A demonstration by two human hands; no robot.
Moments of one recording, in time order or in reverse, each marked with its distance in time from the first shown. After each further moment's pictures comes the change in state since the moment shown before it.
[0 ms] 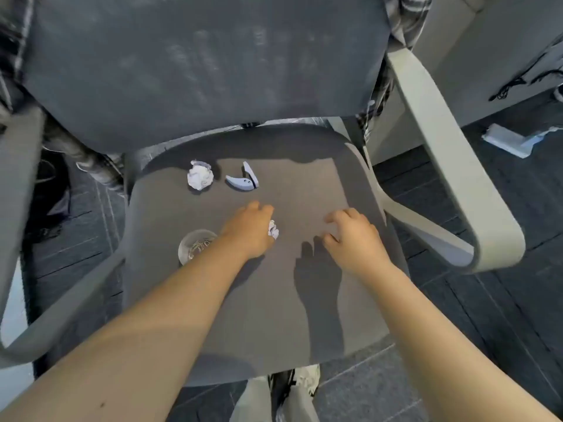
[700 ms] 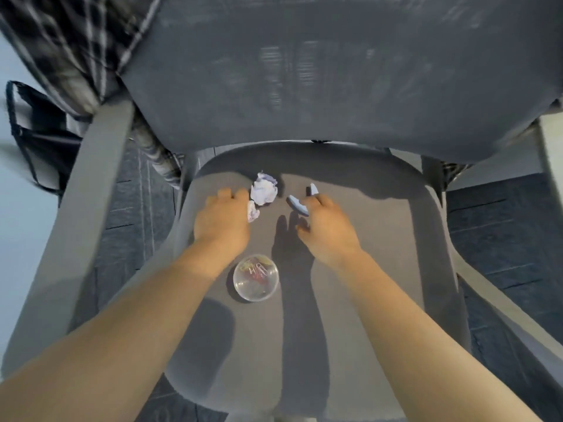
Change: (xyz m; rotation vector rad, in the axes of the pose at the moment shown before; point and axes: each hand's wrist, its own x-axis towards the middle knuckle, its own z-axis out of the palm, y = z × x) left_hand 0.005 -0.112 -0.055 -0.049 0.205 -0.327; right_hand 0.103 -0.127 0.027 -0.088 -0.106 -0.237
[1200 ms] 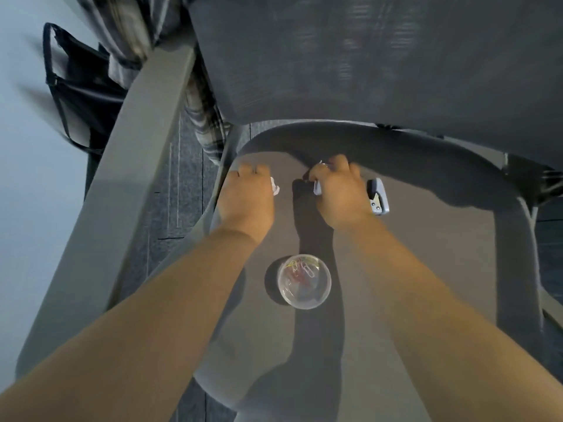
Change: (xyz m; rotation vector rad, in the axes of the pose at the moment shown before) left_hand 0.041 -0.045 0.025 -0.067 0.123 -0.132; right_hand 0.078 -0.046 0.039 -0.191 0.086 -0.129
